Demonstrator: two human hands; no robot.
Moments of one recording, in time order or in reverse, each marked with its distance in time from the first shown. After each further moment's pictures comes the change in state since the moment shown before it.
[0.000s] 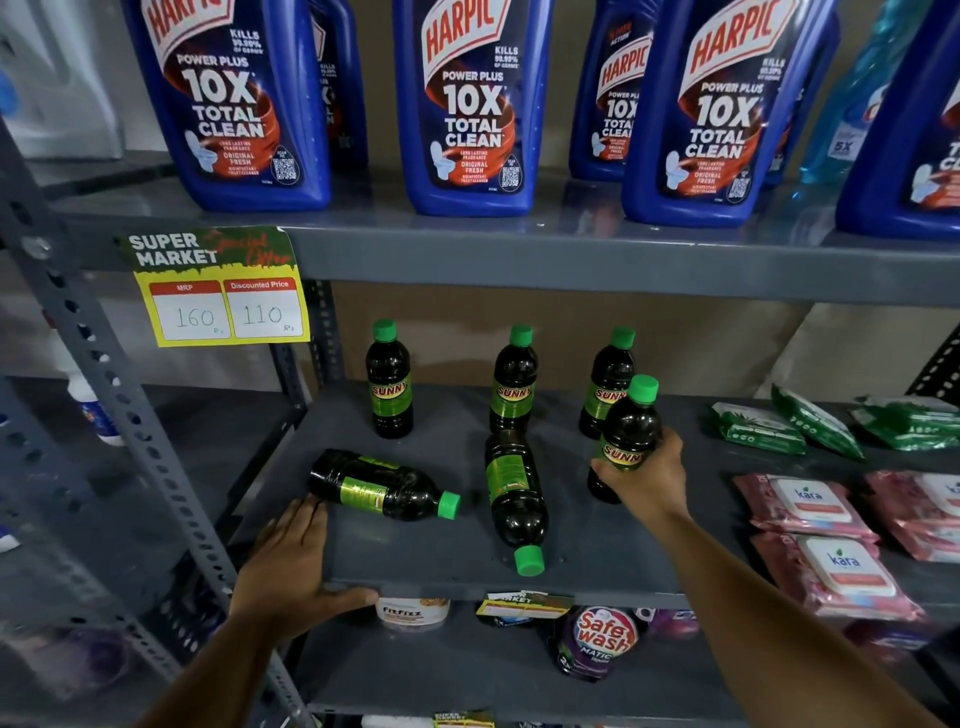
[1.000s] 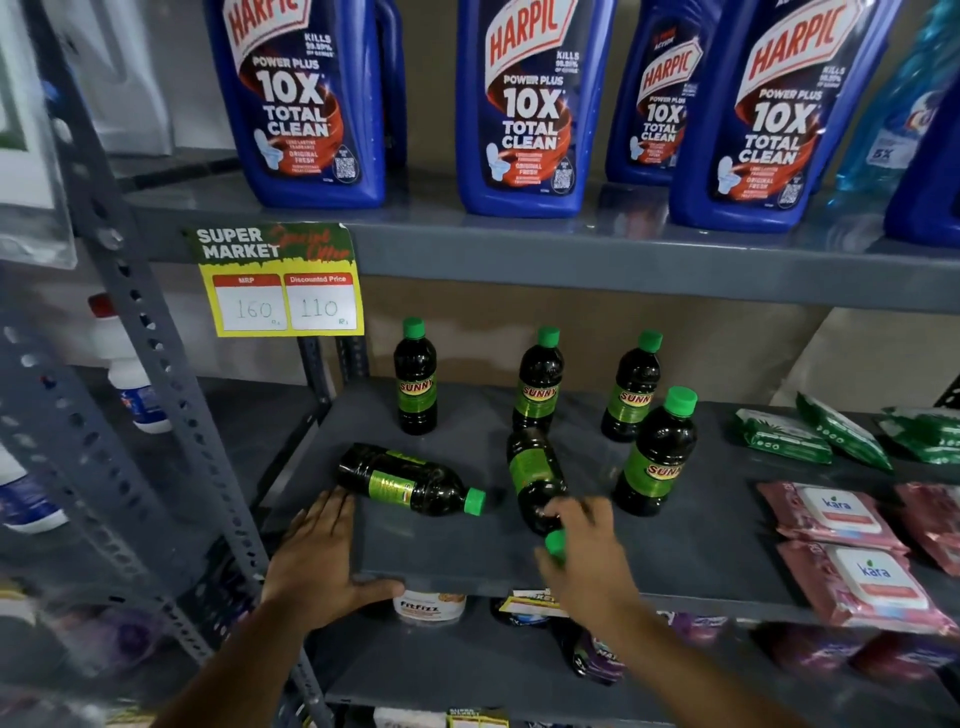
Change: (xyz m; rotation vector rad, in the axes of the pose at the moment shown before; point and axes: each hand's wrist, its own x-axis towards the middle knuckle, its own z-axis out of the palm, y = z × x) left_hand 0.002 -0.002 0.004 -0.012 0.001 0.003; right_hand -0.134 -0.041 0.043 -0.408 -0.325 -0.340
